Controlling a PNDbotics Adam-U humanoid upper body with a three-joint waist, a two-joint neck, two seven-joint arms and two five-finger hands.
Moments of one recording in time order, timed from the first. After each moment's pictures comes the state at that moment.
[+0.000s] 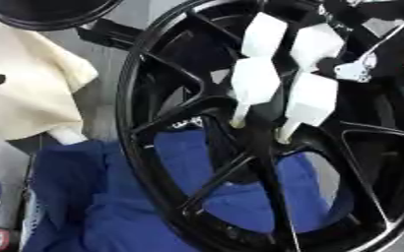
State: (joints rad) left arm -0.17 0.33 0.15 -1.98 0.03 -0.07 0.31; right arm -1.11 -0.78 0.48 -1.59 0.08 0.19 0.73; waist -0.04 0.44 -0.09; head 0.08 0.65
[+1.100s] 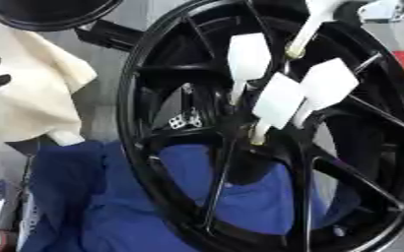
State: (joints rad) left arm -0.16 0.33 0.15 -1.98 0.03 -0.07 0.31; right arm -1.24 -0.75 0.32 -1.57 0.18 0.17 0.78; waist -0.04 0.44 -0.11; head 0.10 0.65
